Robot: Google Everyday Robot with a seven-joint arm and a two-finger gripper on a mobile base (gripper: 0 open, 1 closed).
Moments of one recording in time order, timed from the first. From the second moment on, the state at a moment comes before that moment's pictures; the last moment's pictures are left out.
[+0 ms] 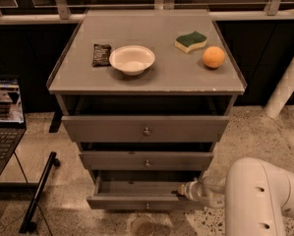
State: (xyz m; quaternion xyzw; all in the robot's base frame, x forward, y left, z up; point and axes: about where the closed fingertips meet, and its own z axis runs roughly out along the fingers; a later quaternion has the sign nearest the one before) arm 0.592 -0.215 0.171 0.05 0.96 0.18 0.21
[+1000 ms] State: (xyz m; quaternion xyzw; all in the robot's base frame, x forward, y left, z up) arm 0.542 -0.217 0.164 0.07 0.97 0.20 0.14
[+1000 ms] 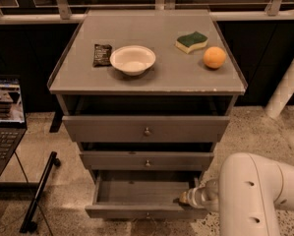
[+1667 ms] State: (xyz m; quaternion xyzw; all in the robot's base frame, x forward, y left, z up) arm 0.515 -0.227 0.165 0.09 0.97 0.20 0.11
